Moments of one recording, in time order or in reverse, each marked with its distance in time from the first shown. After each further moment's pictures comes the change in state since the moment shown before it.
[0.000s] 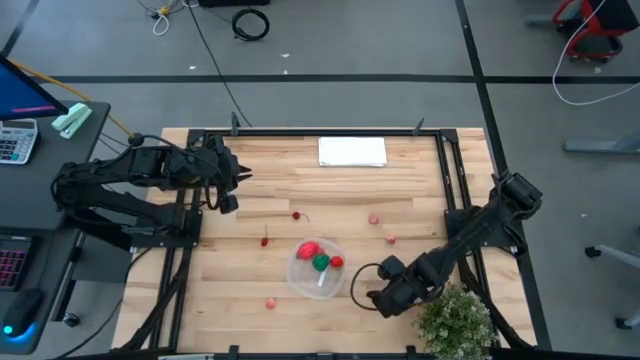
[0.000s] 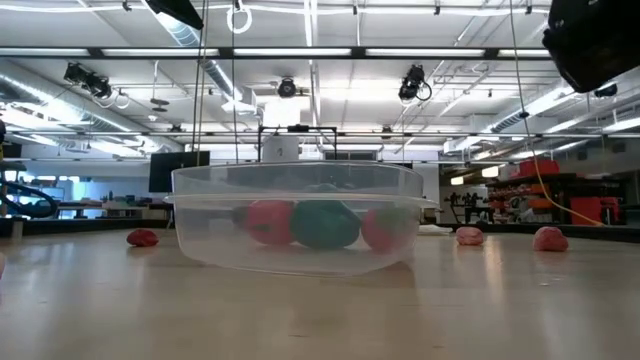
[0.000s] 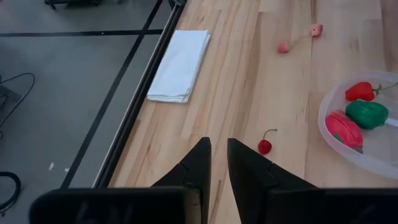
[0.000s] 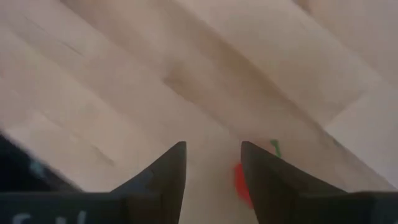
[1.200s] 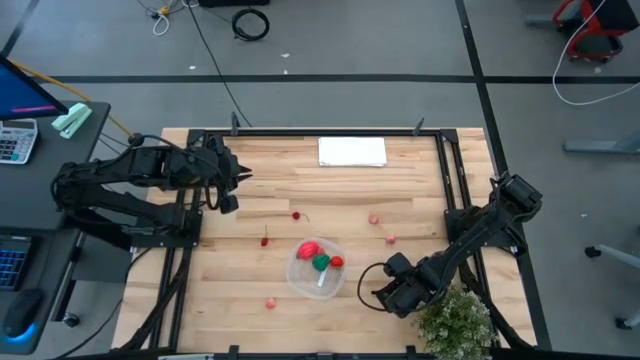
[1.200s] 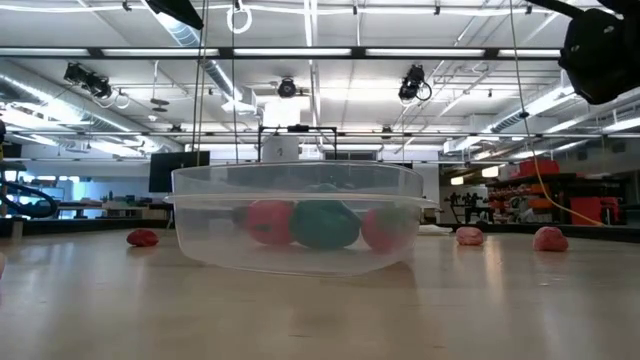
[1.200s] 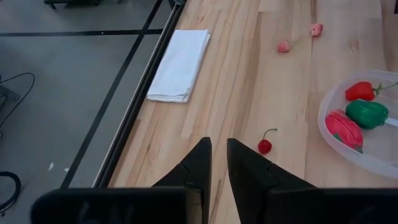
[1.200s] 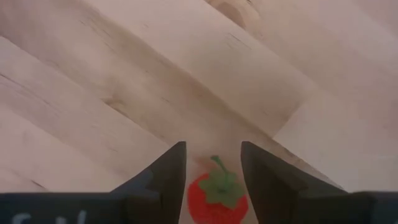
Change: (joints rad) left arm 0.000 0.000 0.000 -0.001 0.000 0.000; right arm 0.043 0.015 -0.032 -0.071 0.080 0.085
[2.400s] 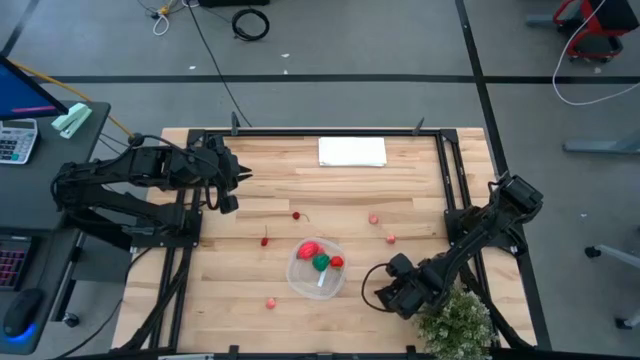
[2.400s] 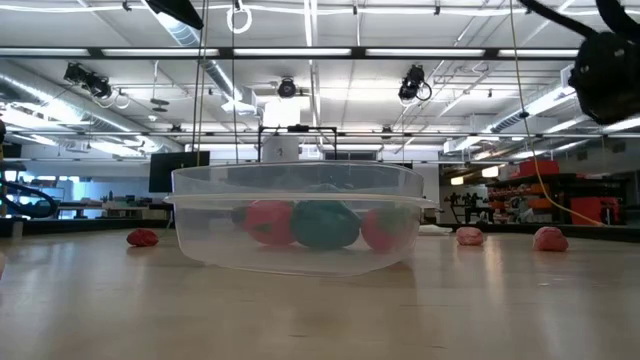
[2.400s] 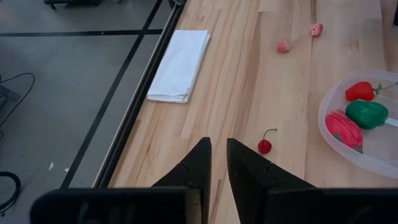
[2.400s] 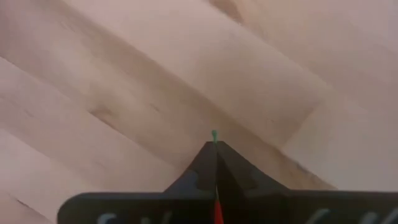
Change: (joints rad) left arm 0.000 0.000 0.000 0.001 0.000 0.000; right arm 0.029 0.000 -0.095 0.131 0.053 0.058
